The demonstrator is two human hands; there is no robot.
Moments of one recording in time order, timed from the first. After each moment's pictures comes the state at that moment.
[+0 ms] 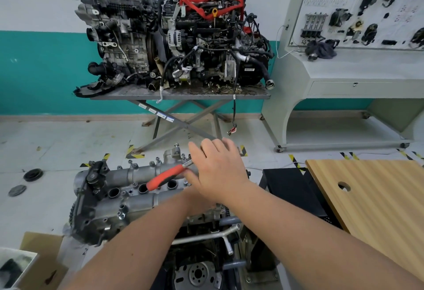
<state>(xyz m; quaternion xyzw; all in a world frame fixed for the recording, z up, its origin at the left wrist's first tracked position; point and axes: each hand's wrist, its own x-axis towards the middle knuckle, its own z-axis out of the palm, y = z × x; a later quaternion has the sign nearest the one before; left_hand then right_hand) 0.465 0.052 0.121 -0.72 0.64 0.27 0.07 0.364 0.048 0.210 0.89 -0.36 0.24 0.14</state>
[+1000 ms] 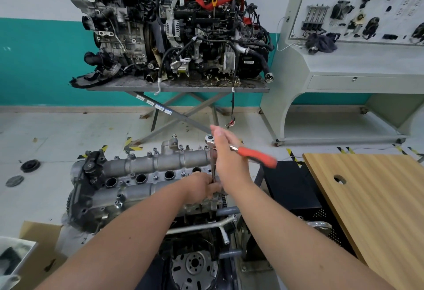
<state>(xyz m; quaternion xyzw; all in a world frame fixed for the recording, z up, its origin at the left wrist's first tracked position) 0.469 0.052 0.125 -0.66 0.65 0.37 -0.06 0.358 0.049 0.198 0.57 -0.37 0.53 -0.50</state>
